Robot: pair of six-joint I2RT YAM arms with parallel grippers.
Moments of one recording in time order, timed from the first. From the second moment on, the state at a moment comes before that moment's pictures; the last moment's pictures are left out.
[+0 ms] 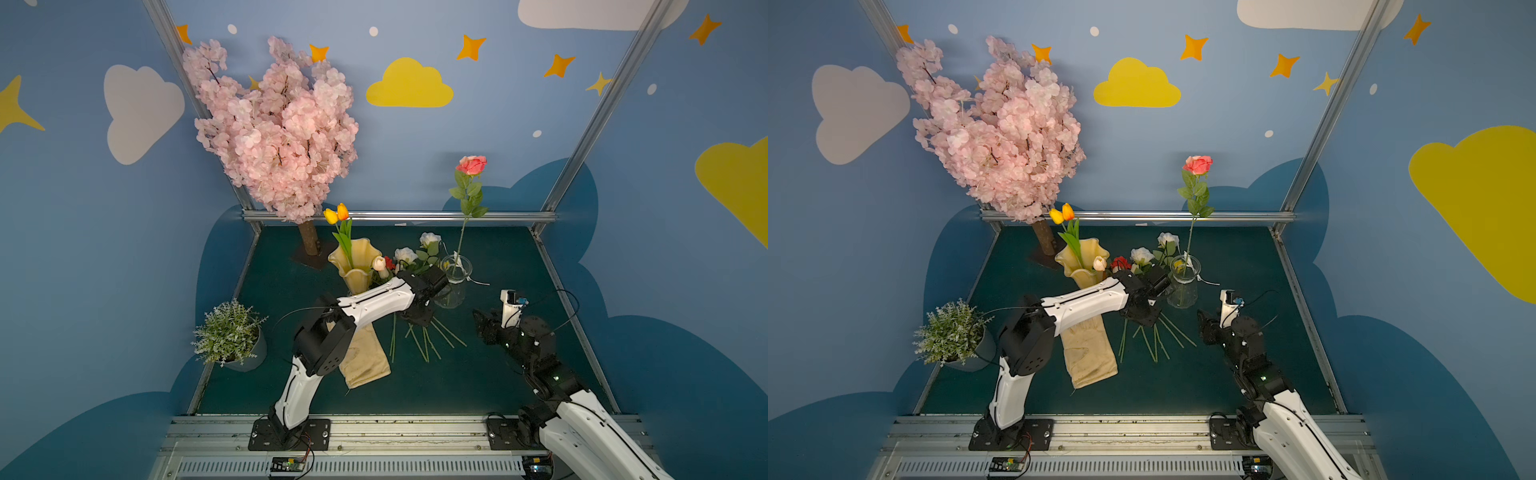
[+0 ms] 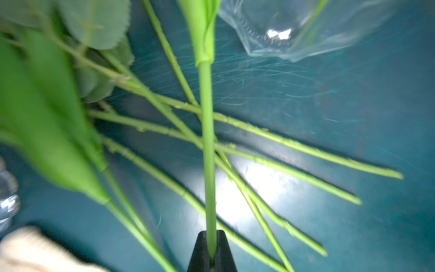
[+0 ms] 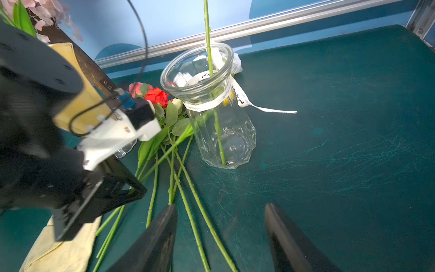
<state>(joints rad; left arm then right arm) -0.86 2.03 1.67 -0.95 -0.07 -0.37 0.43 0.60 0.36 -0.14 0.05 0.32</state>
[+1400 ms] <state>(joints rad) -0.48 1.27 1.18 0.02 -0.22 -0.15 0.43 0.70 0.35 -0.07 -0.03 0.32</state>
